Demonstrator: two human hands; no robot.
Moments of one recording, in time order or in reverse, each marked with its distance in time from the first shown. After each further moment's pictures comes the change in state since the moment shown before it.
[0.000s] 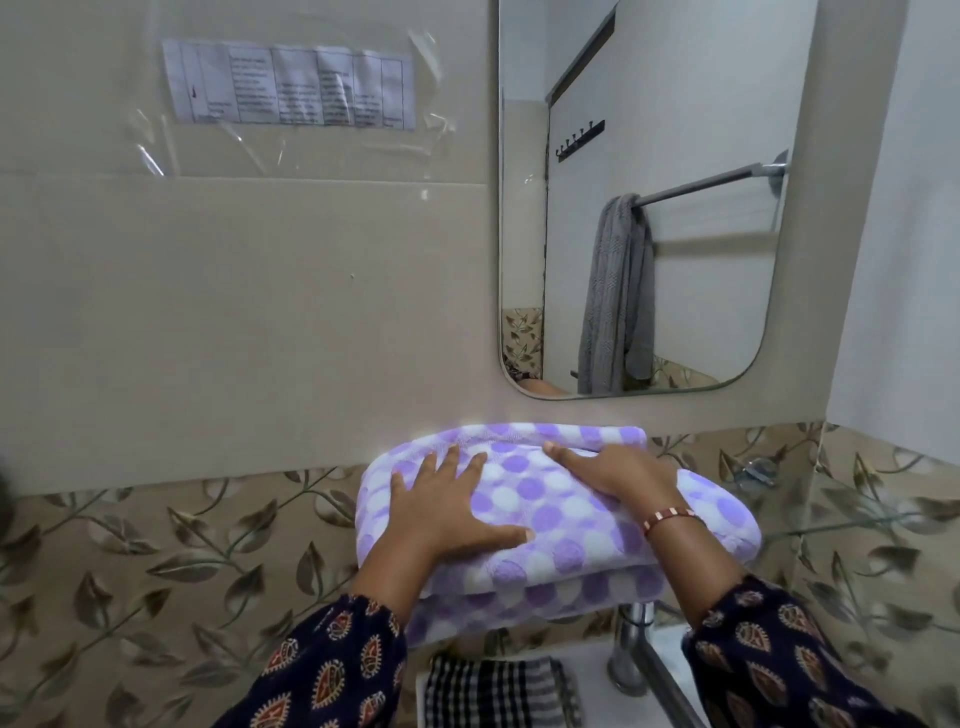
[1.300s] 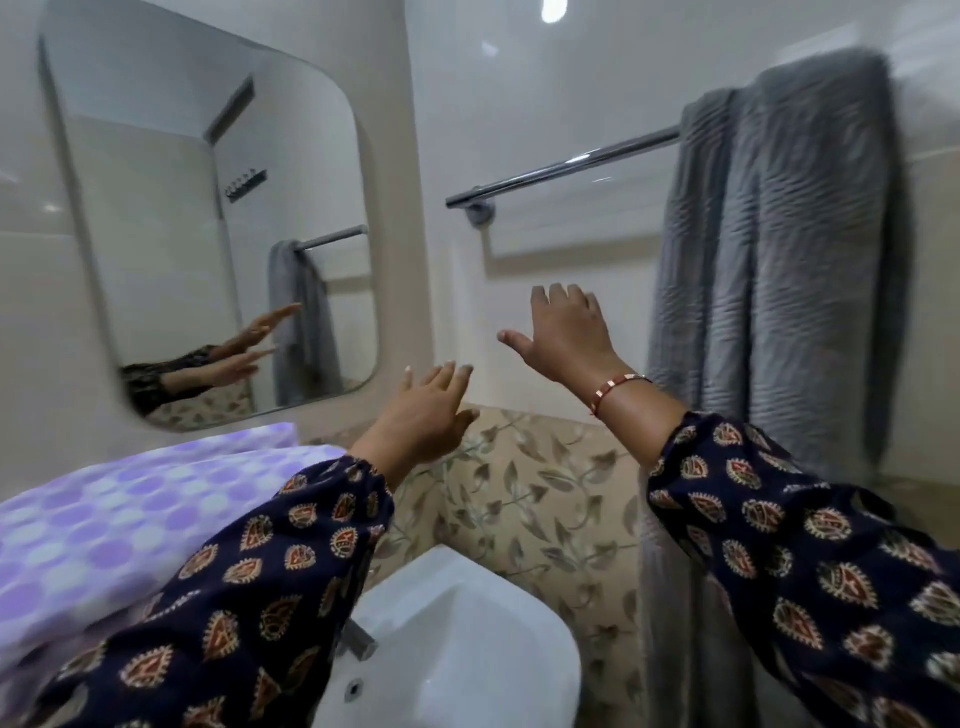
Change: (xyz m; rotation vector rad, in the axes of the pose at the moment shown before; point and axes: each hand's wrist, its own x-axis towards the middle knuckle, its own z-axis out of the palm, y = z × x) left_hand -0.069 0.304 -0.044 0.059 0.306 0.837; right_hand -0.205 0.204 -0.217 -0.478 0.792 0.162
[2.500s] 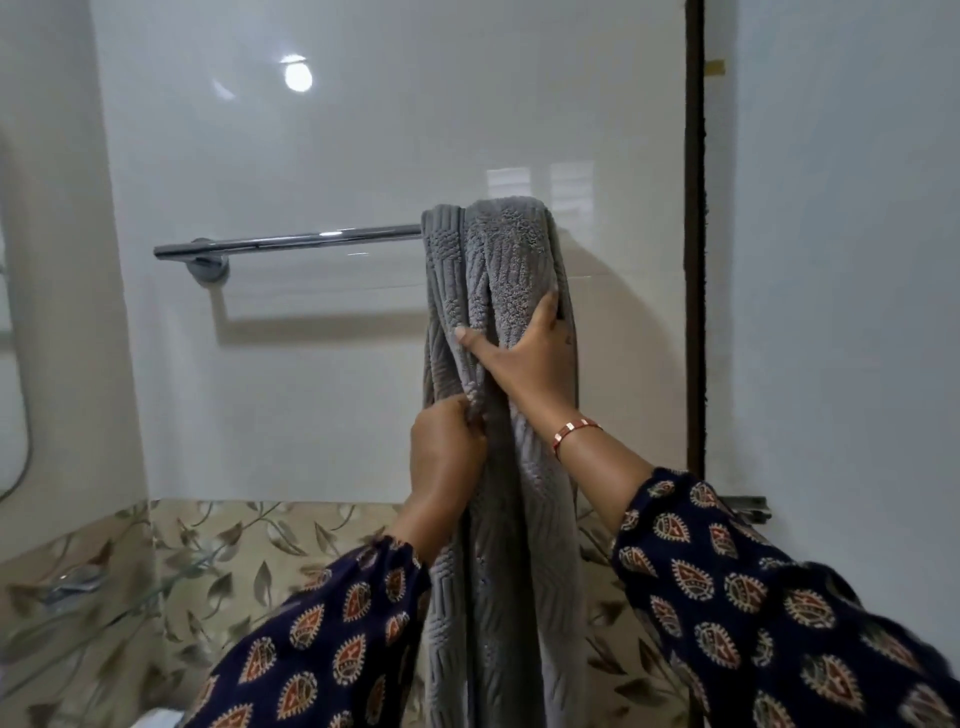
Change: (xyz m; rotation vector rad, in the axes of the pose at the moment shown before) left_hand 0.053 0.217 -0.043 -1.053 0.407 0.086; right_hand -0.049 0.123 -0.101 0.374 0.388 0.612
